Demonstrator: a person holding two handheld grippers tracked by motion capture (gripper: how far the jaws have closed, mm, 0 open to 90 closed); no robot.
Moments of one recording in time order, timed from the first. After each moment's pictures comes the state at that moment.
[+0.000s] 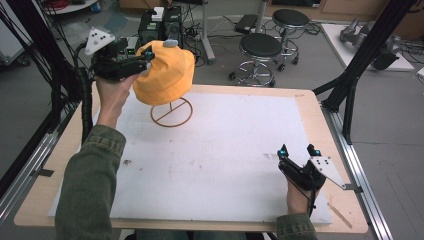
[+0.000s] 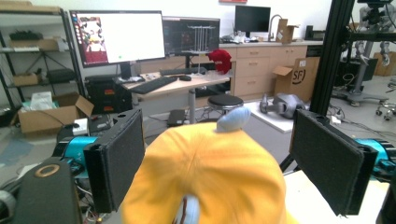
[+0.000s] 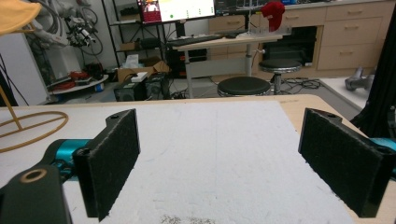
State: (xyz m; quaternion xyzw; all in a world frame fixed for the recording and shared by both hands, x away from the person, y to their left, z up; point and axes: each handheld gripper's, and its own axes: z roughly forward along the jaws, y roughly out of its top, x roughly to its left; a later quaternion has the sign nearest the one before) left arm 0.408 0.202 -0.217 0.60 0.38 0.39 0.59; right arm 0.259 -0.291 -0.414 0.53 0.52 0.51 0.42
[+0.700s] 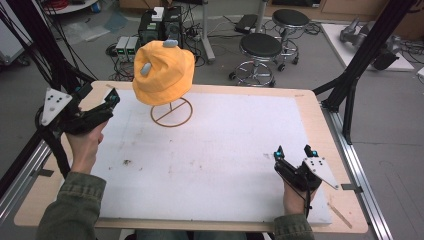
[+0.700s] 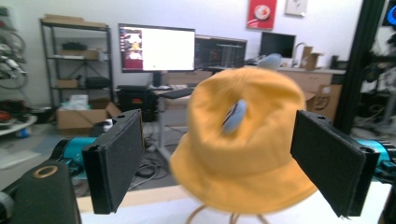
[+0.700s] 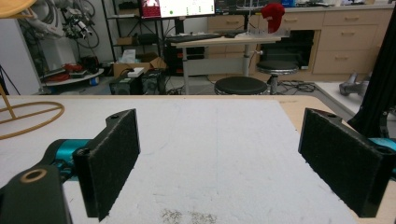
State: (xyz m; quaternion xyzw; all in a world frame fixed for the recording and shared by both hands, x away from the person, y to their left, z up) left arm 0.318 0.270 -0.297 0.53 0.41 0.43 0.61; right arm 0.259 -0.282 -0.419 0.52 0.53 0.50 0.44
